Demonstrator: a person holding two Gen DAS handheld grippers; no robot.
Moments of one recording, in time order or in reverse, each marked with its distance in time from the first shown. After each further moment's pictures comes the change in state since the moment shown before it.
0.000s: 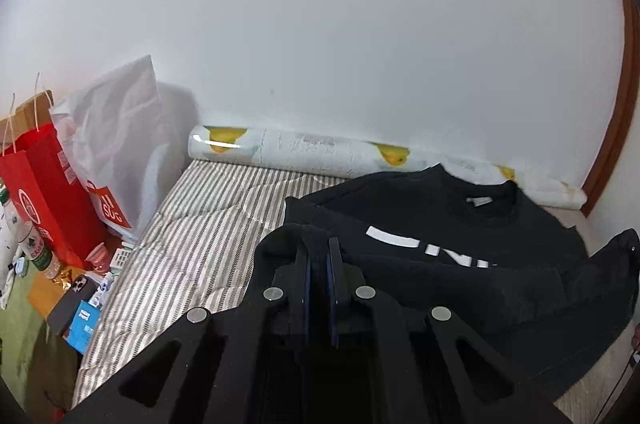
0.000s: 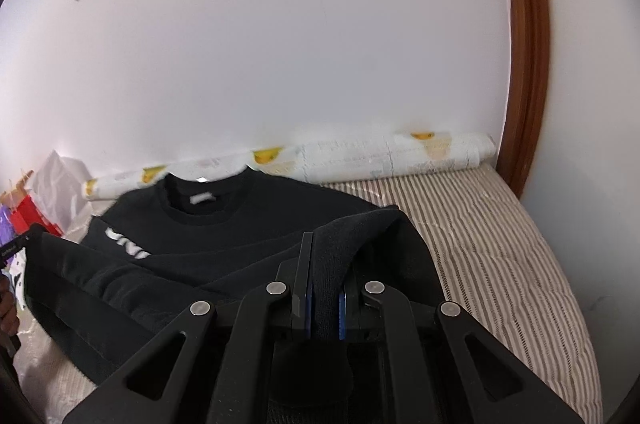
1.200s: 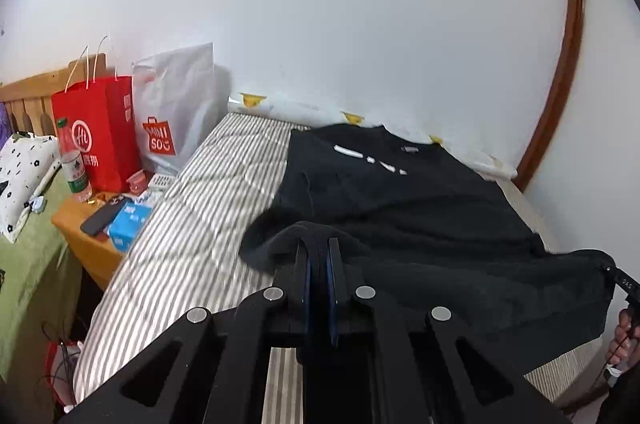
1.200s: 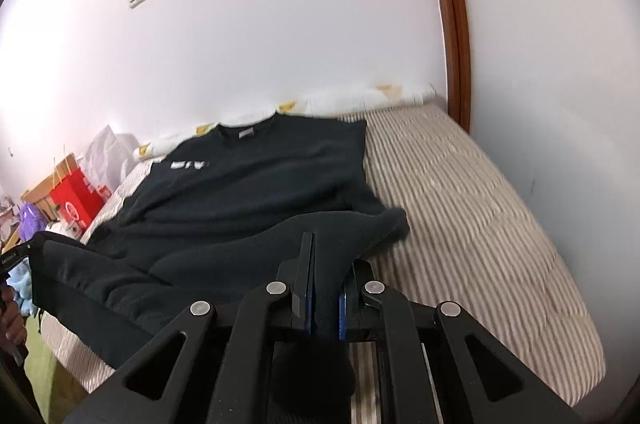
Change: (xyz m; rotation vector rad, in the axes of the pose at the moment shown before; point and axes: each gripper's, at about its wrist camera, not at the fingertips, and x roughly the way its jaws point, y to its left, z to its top) left arm -0.212 0.029 -0.124 -0.064 -0.035 -0.101; right arm -0.233 -0.016 -0.130 0.060 -0.032 0.041
